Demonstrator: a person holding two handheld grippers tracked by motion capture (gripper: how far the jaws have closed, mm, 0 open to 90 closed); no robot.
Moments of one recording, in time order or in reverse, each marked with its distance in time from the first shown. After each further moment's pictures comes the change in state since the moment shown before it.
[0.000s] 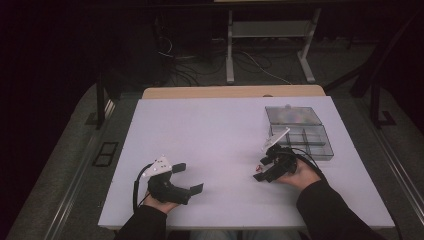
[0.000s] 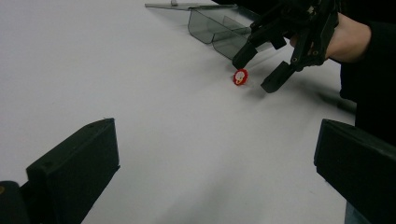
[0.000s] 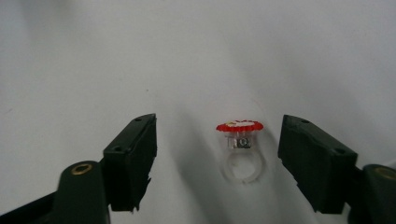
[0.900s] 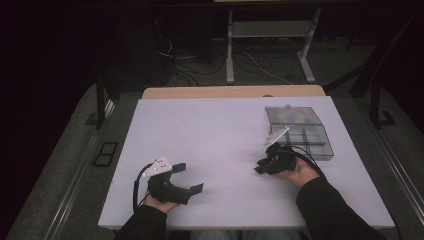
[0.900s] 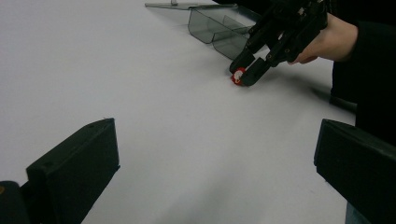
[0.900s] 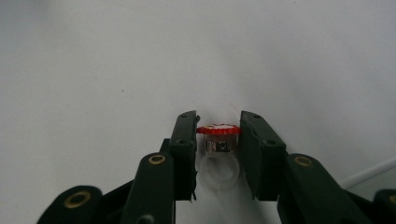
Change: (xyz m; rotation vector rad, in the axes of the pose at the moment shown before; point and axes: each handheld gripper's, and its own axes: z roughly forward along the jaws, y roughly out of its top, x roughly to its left) left arm 0.001 0.000 0.000 0.003 -0.002 0.001; right arm -0.010 0.001 0.005 -0.008 -0.026 -0.048
